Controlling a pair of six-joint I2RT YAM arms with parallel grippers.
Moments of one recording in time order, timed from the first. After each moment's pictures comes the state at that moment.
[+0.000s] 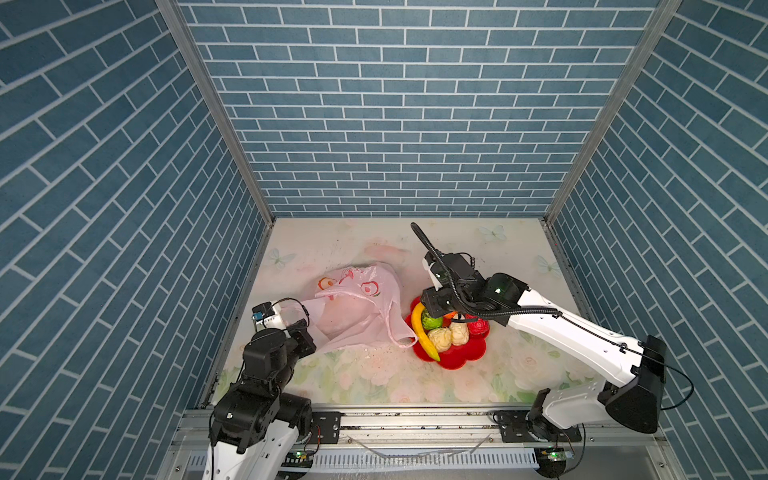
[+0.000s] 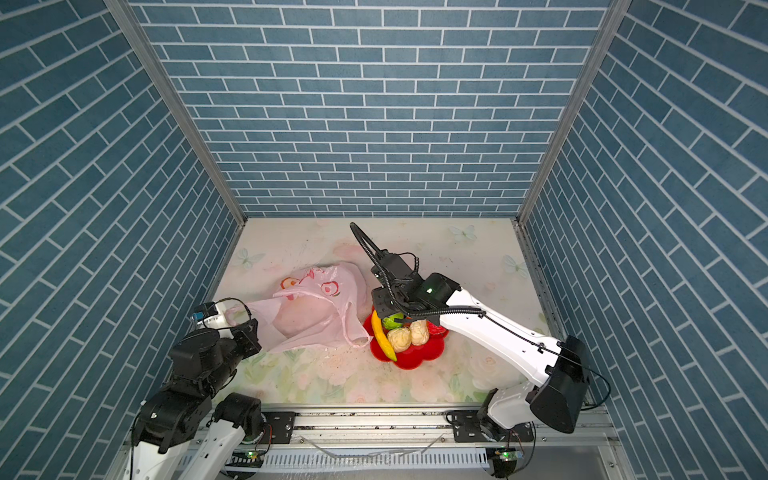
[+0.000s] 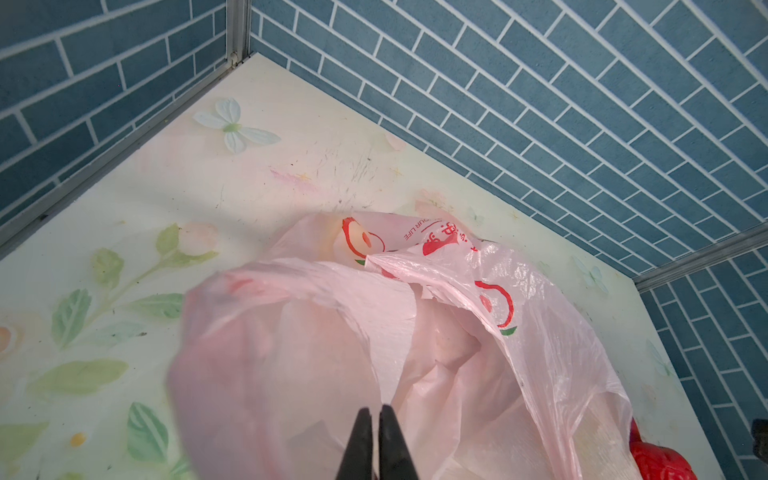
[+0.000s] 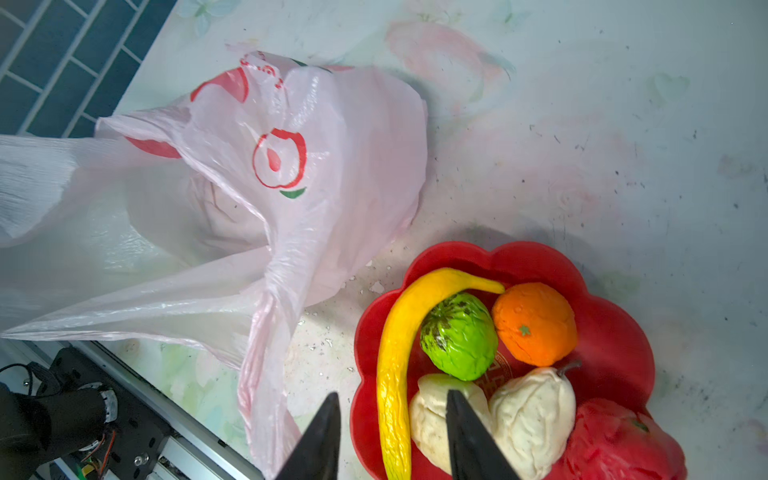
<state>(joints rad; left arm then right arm) -0.25 0.27 0.63 -0.84 -0.13 -0.61 0.99 1.43 1.37 -0.81 0.12 0.41</state>
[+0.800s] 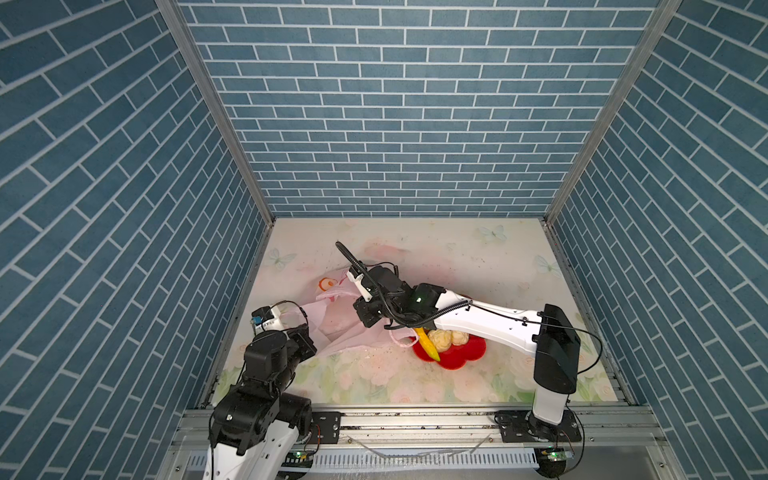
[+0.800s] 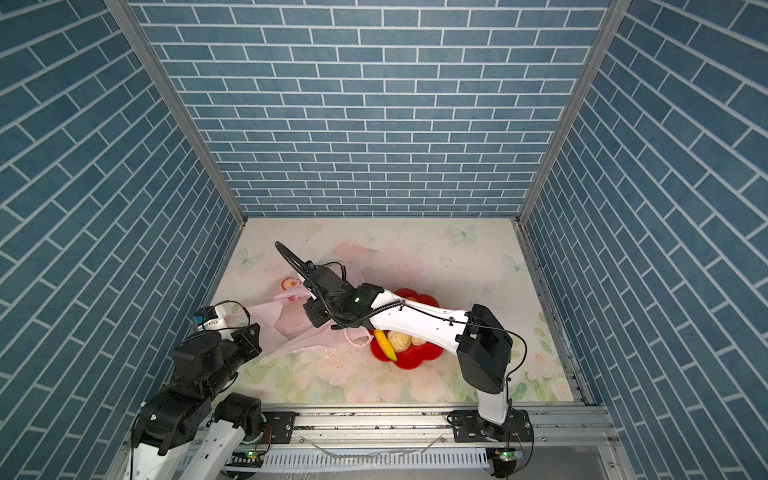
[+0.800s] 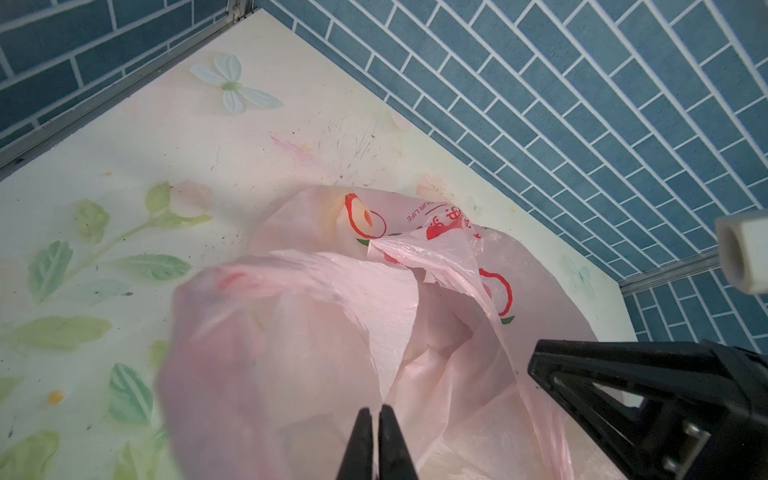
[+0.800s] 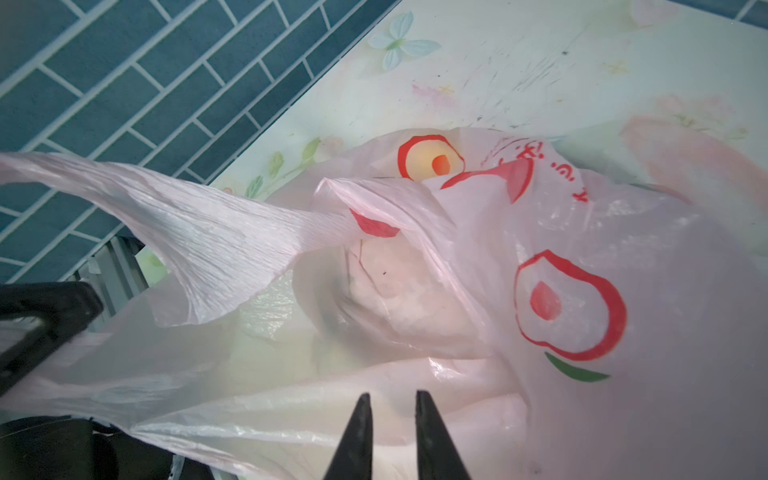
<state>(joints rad) -0.25 0.28 0.63 -0.87 -0.12 -0.70 1.18 1.87 1.58 -0.41 0.03 0.33</state>
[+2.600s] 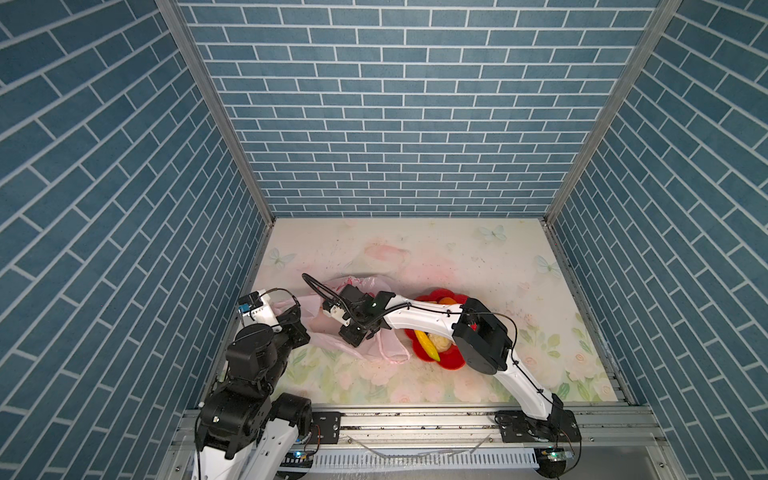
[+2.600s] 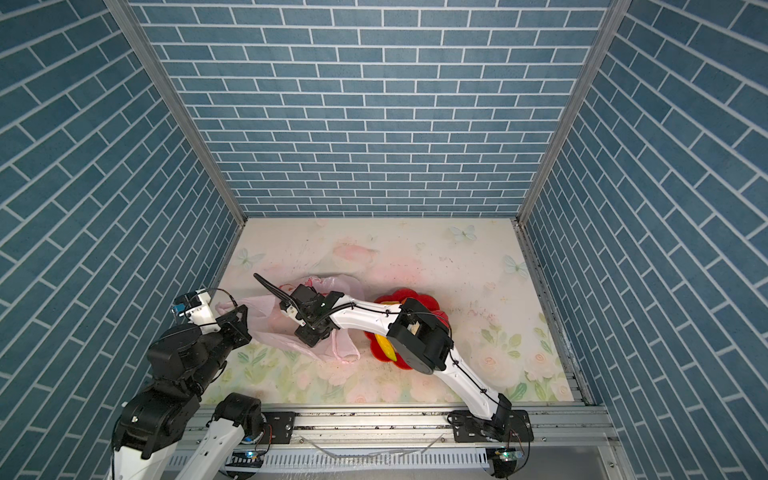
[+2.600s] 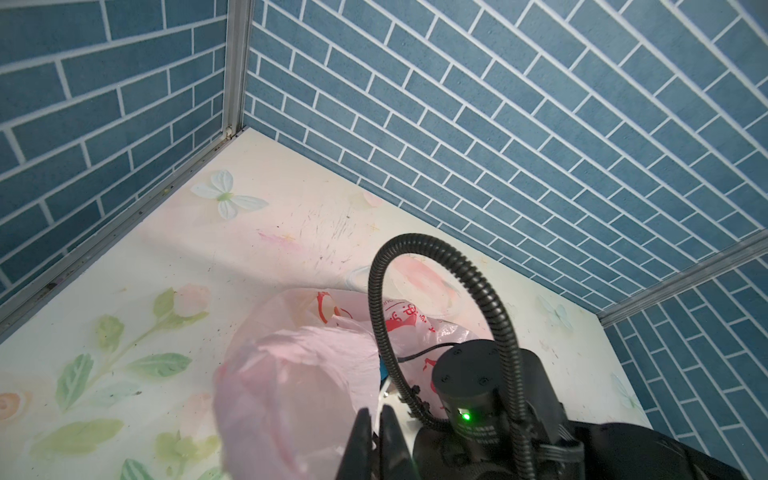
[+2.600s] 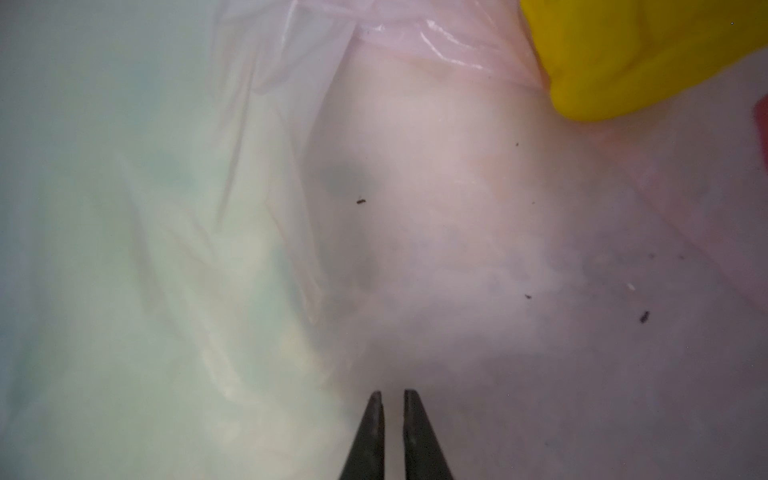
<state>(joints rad) -0.25 0.32 0.78 -0.80 -0.16 -0.58 1.17 2.36 1.92 -0.61 -0.18 0.05</state>
